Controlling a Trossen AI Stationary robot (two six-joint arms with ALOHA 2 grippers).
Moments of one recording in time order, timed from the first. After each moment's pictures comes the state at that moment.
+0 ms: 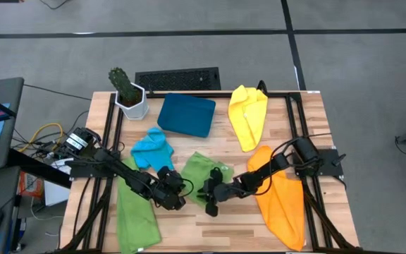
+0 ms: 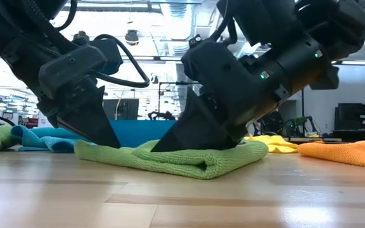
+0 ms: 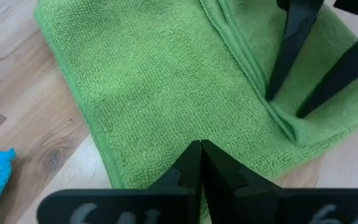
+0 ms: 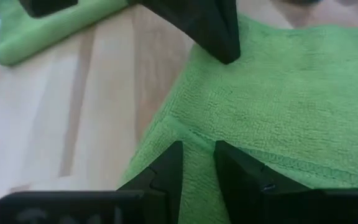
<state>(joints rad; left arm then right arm) -0.51 1.75 0.78 -0.03 -0.55 -0.95 0.40 2.14 1.00 0.49 0.26 0.44</state>
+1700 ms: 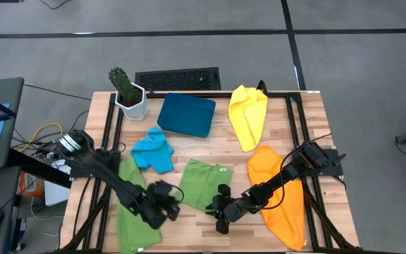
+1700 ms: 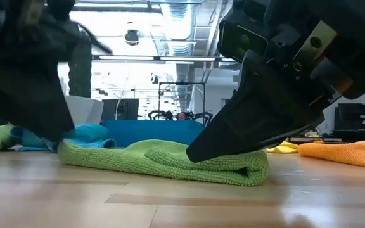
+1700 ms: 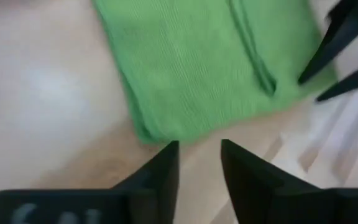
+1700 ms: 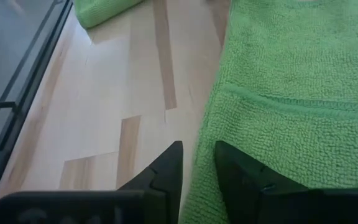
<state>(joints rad) -0.69 1.75 0.89 -0.24 -0.53 -1.56 0.58 2.07 0.99 0.42 0.35 0.54</state>
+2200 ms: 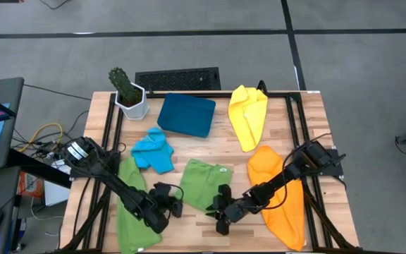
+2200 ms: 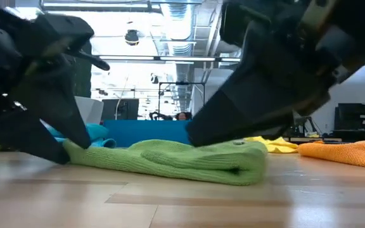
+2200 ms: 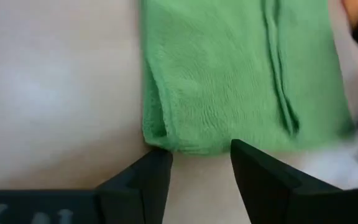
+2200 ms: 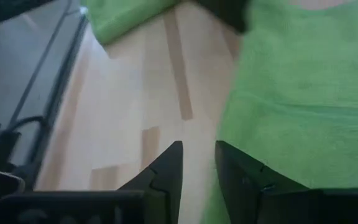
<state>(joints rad) -0.71 1.84 0.89 -0.26 -0.70 -1.89 0.58 2.04 0.99 0.42 0.35 0.58</state>
